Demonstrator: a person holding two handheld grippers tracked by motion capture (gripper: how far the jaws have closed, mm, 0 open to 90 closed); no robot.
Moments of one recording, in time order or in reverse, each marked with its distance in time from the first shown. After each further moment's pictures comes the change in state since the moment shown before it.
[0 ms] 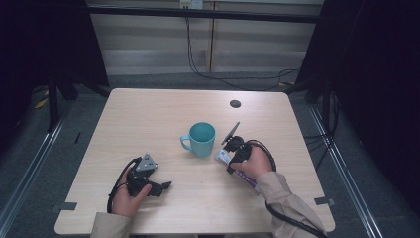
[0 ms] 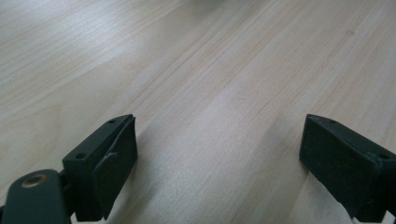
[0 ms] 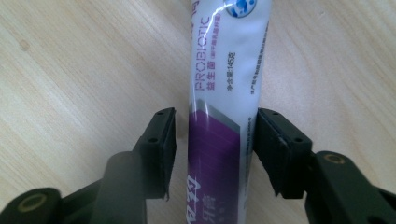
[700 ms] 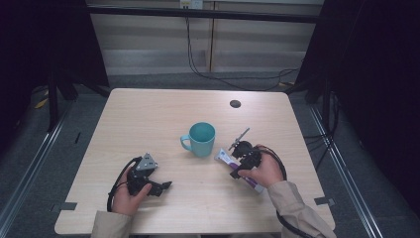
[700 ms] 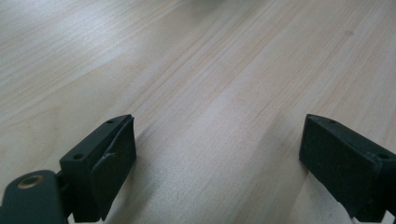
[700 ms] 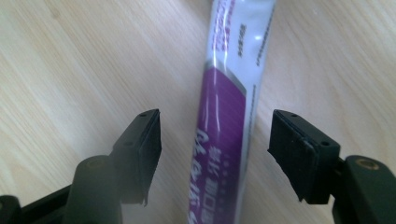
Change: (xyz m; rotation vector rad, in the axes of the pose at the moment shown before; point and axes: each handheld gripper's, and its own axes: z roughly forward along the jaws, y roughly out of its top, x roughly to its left) left arm 0.002 0.001 0.001 0.002 -0.013 0.005; right arm 0.003 -0.030 -0.011 -0.135 -0.006 -0.096
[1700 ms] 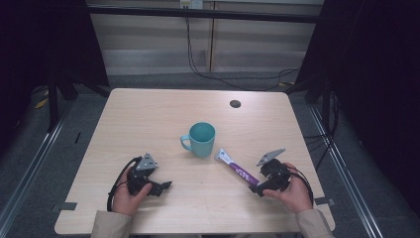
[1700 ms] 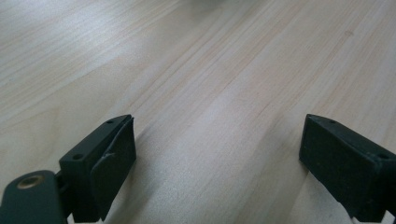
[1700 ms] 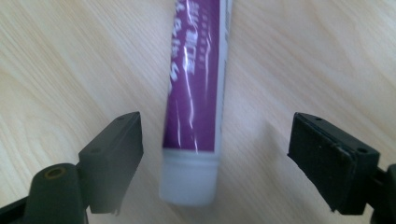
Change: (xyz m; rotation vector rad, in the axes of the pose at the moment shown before) left arm 0.000 0.000 0.000 0.001 -0.003 0.000; right arm -0.003 -0.092 -0.014 -0.185 -0.025 0.042
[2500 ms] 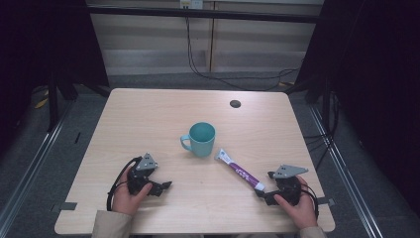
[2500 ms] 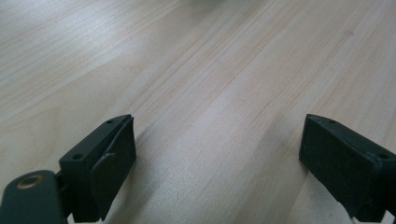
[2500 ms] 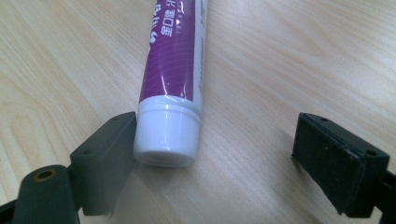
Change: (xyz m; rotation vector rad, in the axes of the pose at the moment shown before) left arm 0.000 0.000 0.000 -0.003 -0.001 -0.006; right arm -0.006 -0.066 0.010 -0.340 -0.043 0.034
